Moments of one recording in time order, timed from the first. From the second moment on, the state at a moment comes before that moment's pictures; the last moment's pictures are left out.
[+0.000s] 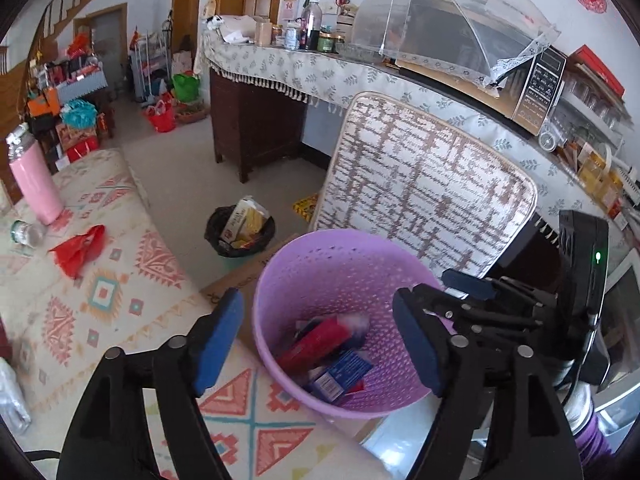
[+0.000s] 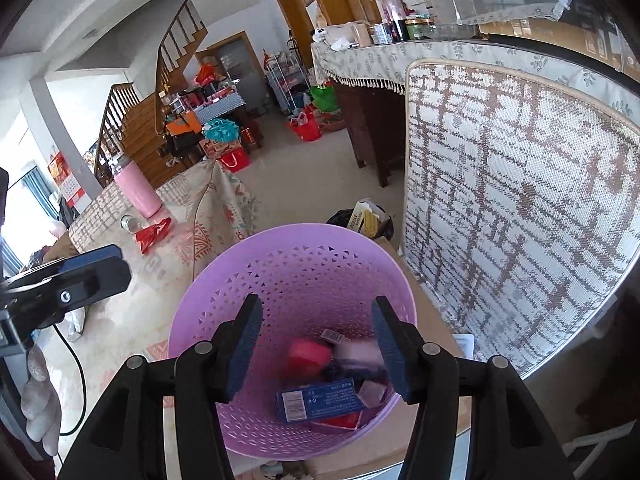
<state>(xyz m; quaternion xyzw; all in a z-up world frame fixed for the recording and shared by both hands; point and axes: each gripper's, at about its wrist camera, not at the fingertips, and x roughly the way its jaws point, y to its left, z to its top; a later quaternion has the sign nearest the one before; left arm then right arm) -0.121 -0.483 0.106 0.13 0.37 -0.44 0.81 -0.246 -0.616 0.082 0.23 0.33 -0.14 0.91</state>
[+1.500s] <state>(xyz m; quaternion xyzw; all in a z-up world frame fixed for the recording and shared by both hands) 0.085 -0.075 0.059 -0.05 0.45 -0.10 0.89 -0.143 -0.372 0.079 0.14 0.40 0.05 0.90</state>
